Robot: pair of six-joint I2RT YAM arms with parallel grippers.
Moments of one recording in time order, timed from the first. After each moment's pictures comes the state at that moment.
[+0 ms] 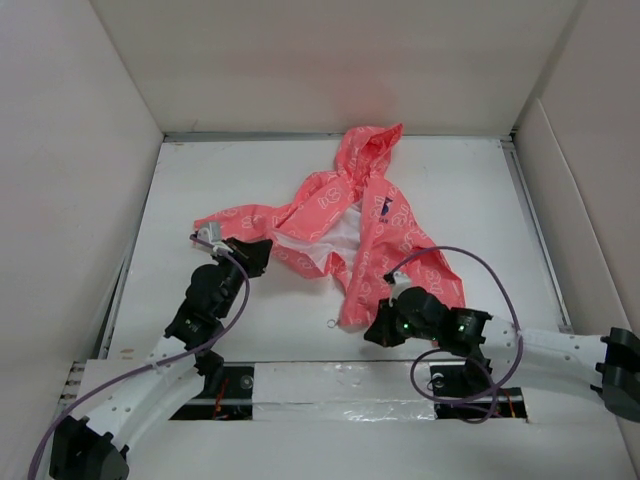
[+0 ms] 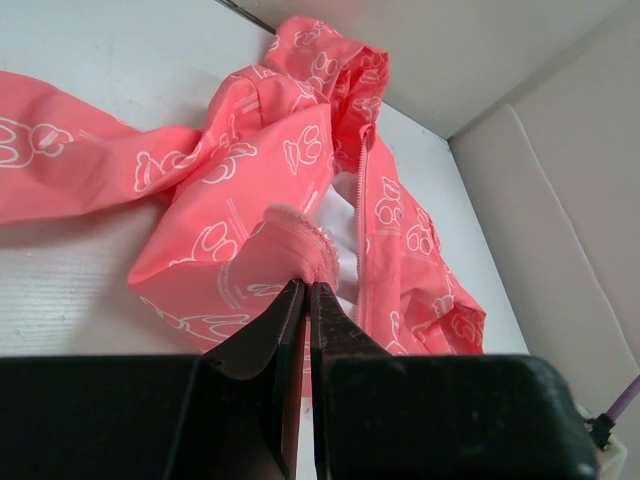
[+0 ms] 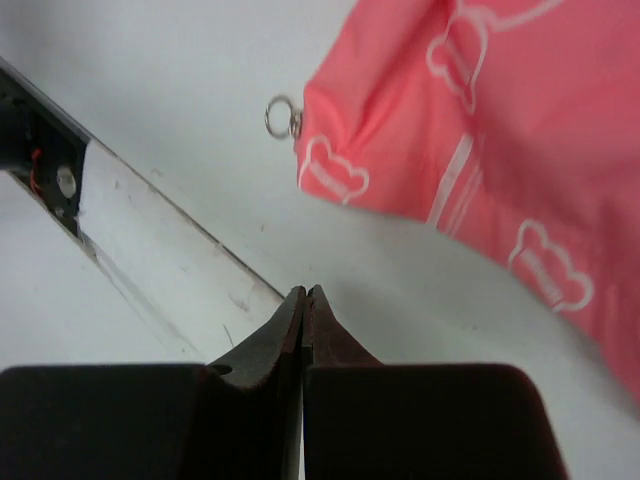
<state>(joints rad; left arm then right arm) -0.50 0.57 0.26 0.25 -0.18 -0.73 1.03 0.86 0.35 -0.14 -0.04 0.81</state>
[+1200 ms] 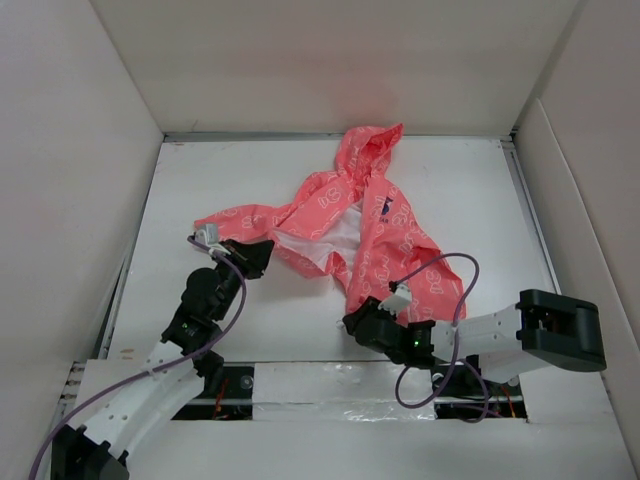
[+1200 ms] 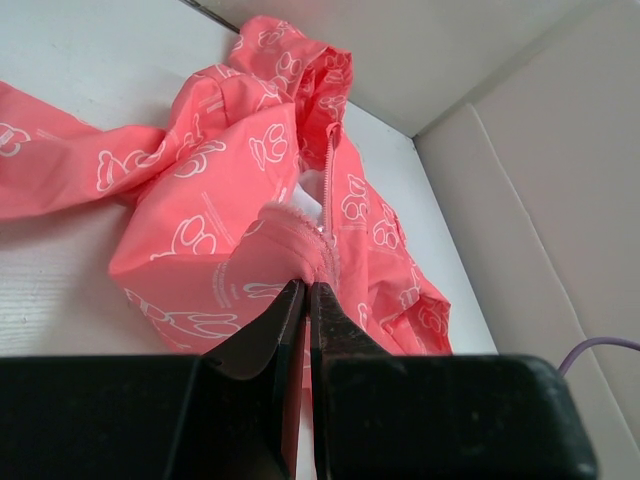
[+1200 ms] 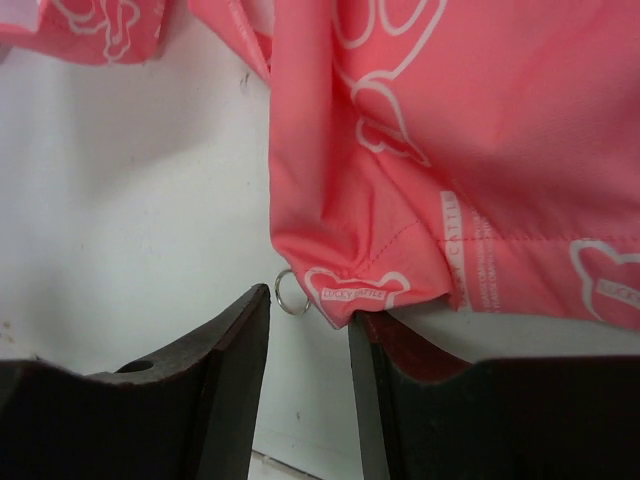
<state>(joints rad) -0.50 0.51 0.26 0.23 -0.13 -0.77 1.35 1.36 0.40 0.14 0.69 1.48</state>
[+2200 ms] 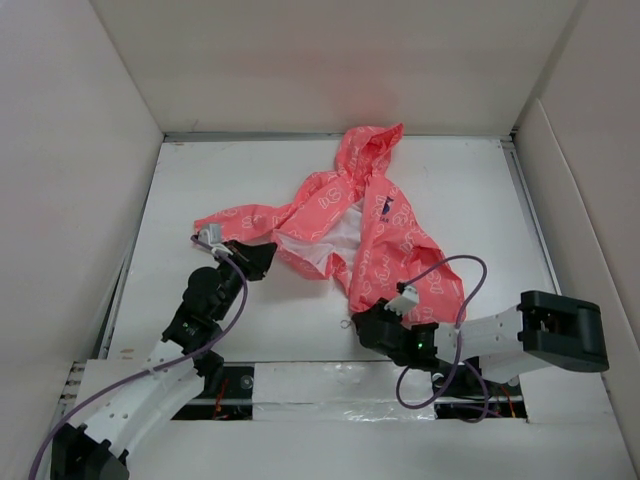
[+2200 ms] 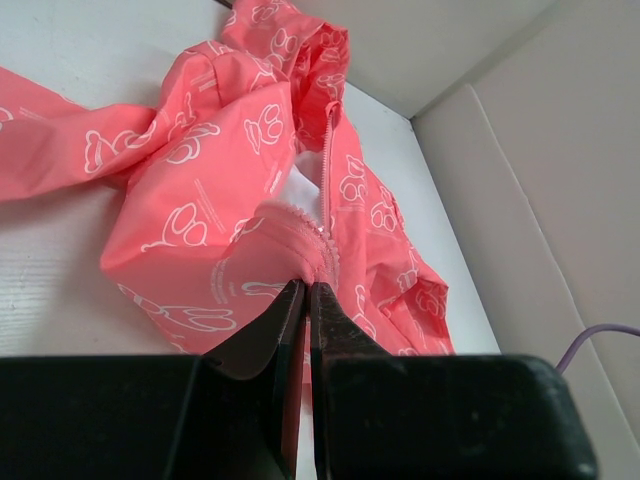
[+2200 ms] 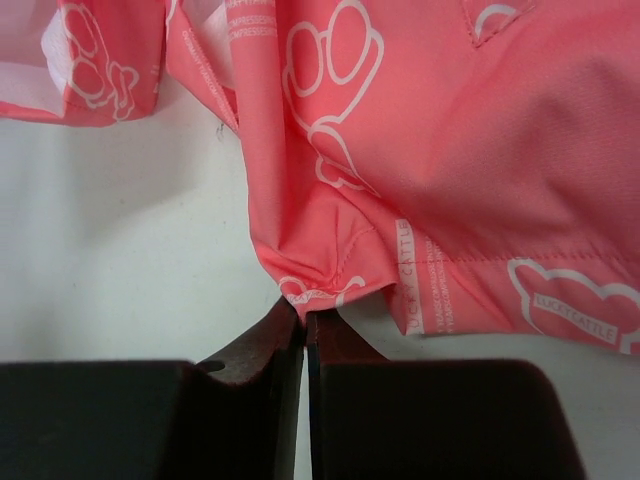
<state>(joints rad) -0.50 0.52 0.26 0.22 -0.09 -0.78 1.36 1.35 0.36 0.16 0.79 1.51</state>
